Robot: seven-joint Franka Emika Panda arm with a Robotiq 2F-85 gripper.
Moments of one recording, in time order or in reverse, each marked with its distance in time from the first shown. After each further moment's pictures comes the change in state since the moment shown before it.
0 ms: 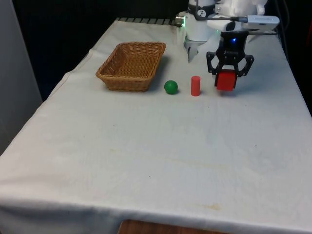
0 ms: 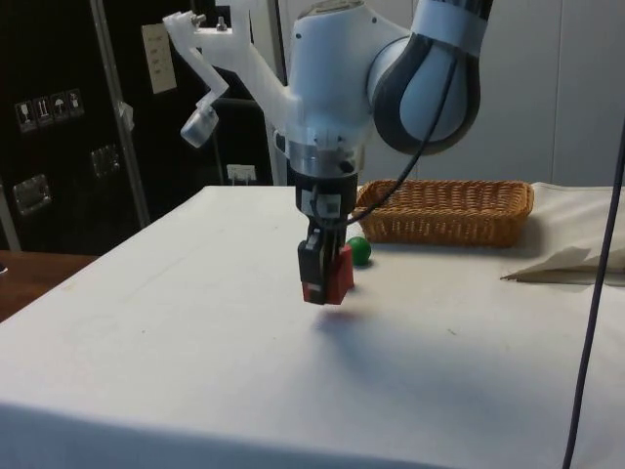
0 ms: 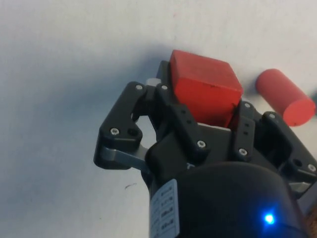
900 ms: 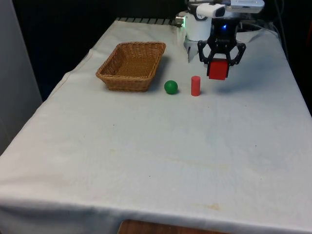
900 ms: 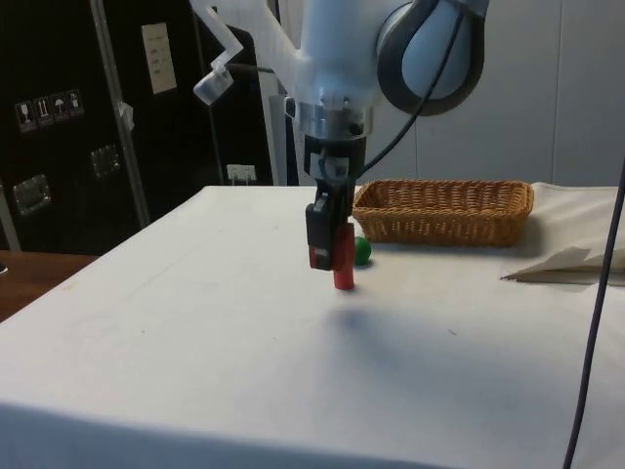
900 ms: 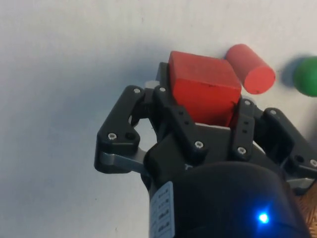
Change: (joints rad) arm -0.004 -0.127 -0.063 -0.052 0.000 -0.053 -0.063
